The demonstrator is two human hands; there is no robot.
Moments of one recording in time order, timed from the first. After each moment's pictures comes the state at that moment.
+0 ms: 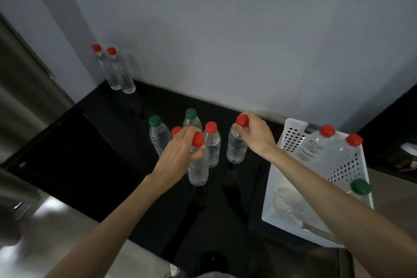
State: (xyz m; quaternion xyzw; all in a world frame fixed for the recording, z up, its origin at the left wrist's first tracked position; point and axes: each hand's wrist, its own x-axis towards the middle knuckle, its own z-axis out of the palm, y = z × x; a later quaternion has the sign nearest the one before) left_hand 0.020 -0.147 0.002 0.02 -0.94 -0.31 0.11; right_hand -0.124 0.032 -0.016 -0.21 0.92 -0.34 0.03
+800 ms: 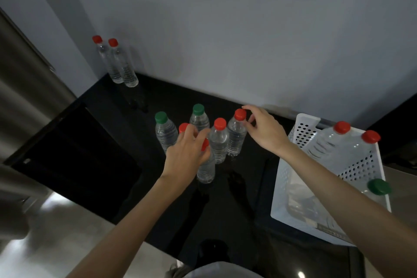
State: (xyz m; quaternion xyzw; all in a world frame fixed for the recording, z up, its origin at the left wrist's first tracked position) left_hand 0.018 -0.148 -0.016 0.08 -0.98 -0.14 0.10; right_hand -0.135 0.032 -0.021 -0.27 0.92 -0.27 0.05
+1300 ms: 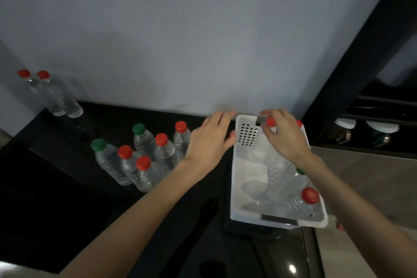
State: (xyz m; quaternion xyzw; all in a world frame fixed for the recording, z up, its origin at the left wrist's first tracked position) left_hand -0.070 0.000 0.031 -0.11 -0.97 -0.17 0.16; right_hand -0.126 0.199 0.016 -0.12 0.95 -0.28 -0.10
